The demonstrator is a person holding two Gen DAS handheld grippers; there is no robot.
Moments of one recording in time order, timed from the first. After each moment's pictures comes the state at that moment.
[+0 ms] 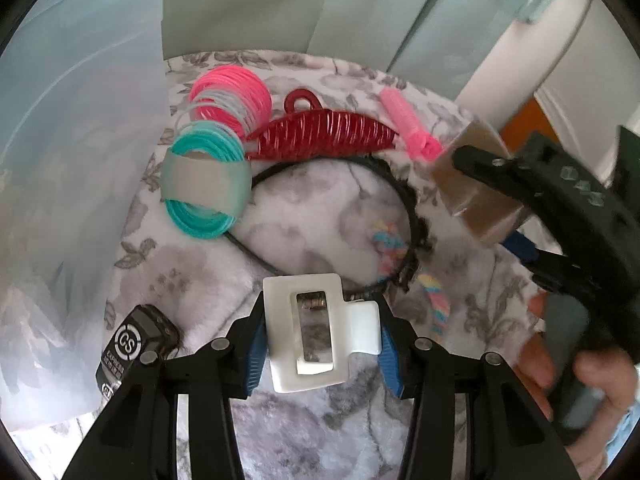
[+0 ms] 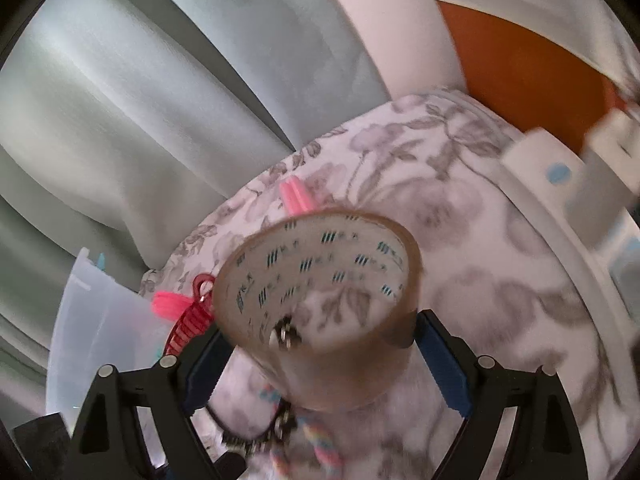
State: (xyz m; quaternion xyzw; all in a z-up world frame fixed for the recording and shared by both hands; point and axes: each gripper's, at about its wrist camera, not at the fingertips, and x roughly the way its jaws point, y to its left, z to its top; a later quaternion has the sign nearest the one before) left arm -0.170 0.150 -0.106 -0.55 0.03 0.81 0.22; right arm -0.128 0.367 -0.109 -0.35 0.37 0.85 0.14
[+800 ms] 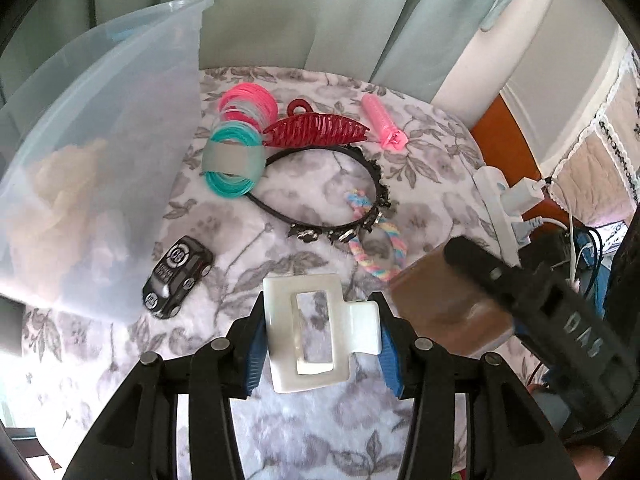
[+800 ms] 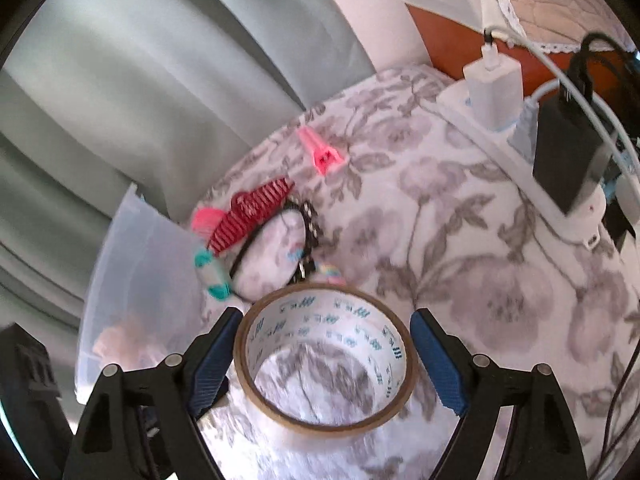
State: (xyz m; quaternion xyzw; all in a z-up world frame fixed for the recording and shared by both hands) left arm -0.103 0.122 -0.048 -0.53 0.03 0.82 0.22; right arm -0.041 0.307 -0.086 -0.39 0.37 0.83 0.13
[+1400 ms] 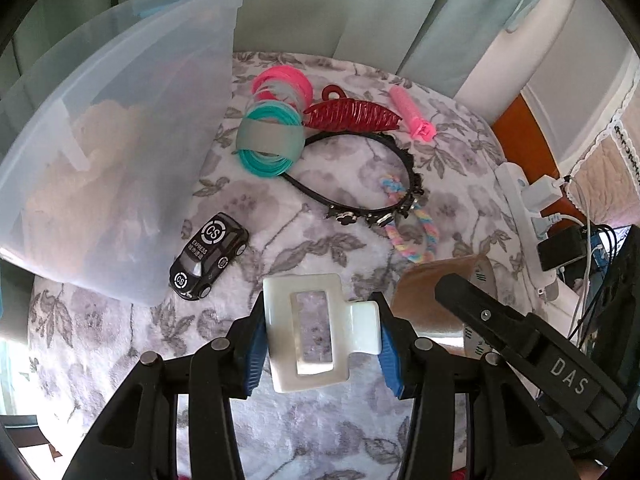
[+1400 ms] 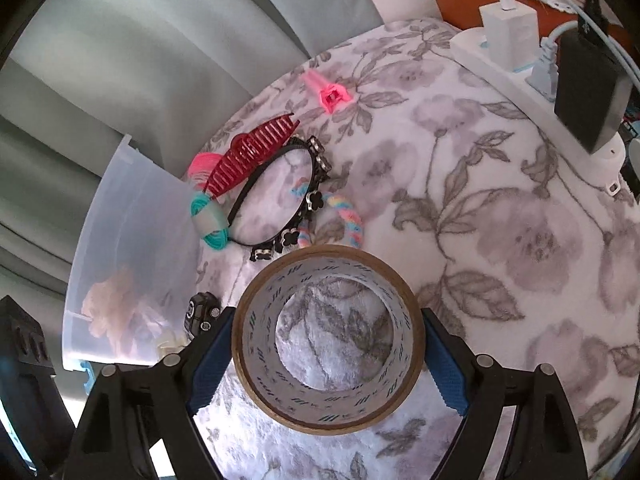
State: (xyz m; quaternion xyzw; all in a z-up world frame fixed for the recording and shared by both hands) left arm -0.109 0.102 -0.065 -0.55 0.02 0.82 0.19; right arm -0.041 0.281 -0.106 -0.44 0.37 0.81 0.10
